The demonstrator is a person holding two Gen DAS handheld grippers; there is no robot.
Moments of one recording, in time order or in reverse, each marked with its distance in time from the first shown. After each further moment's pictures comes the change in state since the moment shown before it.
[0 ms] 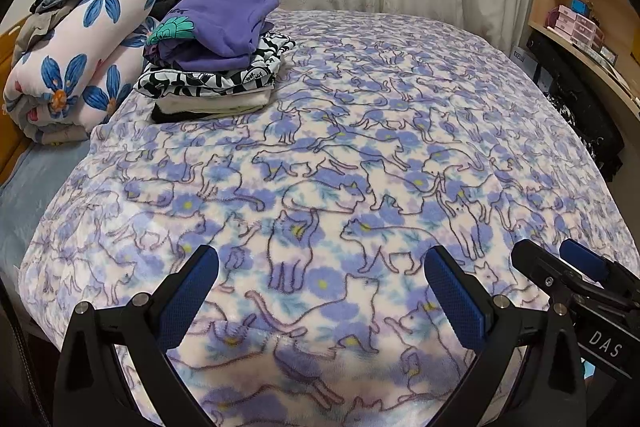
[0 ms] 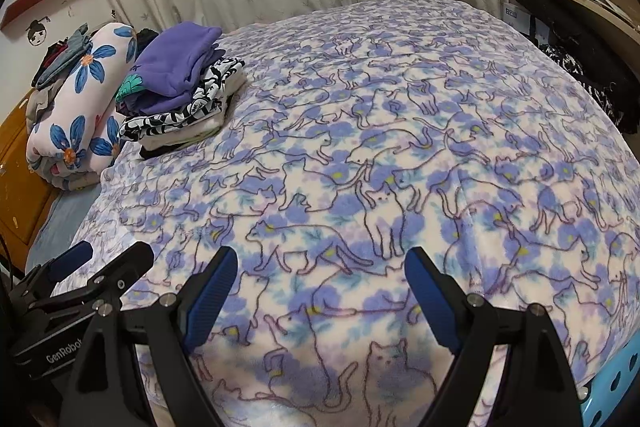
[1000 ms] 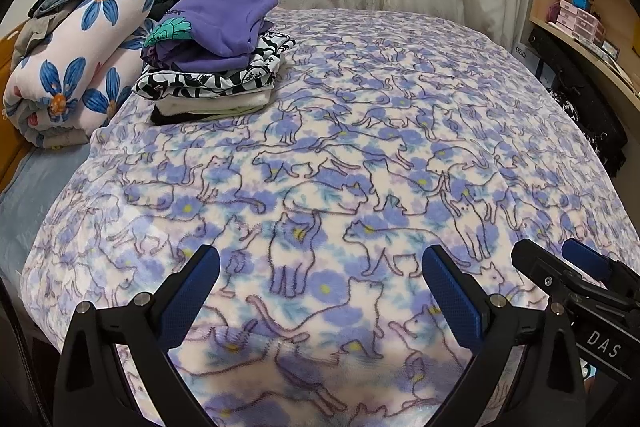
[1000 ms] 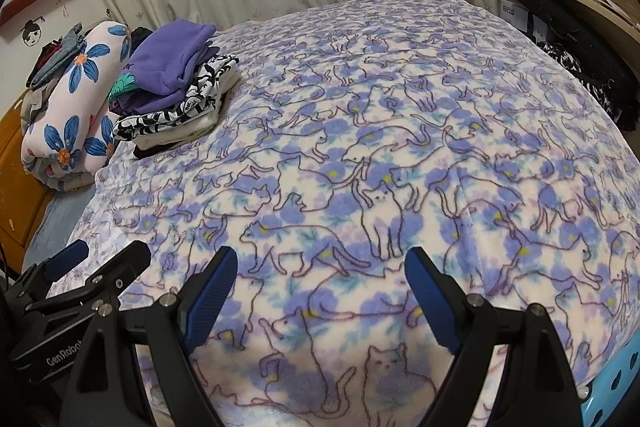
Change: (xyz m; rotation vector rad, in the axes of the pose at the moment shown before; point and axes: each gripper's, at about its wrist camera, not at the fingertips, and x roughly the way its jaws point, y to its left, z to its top) left arm 0.010 0.006 0.004 0.013 0.008 0.002; right arm 0.005 -0.002 0.000 -0.002 0.001 0.000
